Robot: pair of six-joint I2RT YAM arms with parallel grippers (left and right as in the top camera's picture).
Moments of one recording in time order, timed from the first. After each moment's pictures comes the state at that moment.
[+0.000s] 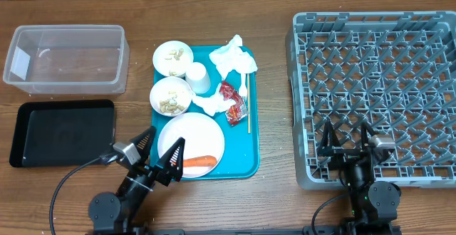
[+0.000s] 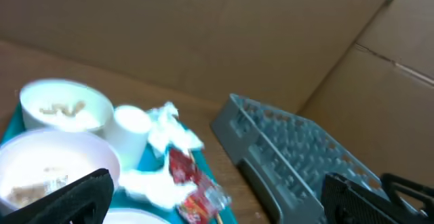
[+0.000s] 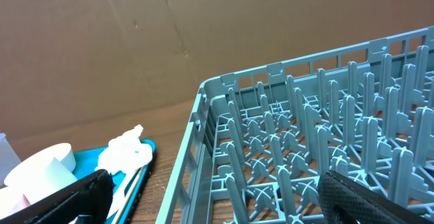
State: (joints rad) left arm 0.06 0.03 0.07 0.00 0.56 -0.57; right arm 0.04 0.01 0.02 -0.04 -0.03 0.27
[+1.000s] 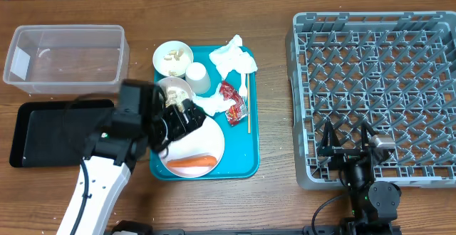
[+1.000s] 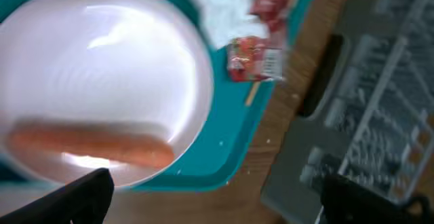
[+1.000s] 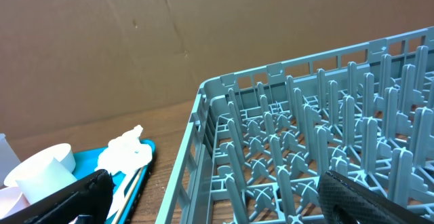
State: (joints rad) left arm -0.22 1.15 0.96 -0.87 0.37 -0.81; right arm 0.04 0.01 0.02 -0.04 -0.03 0.27
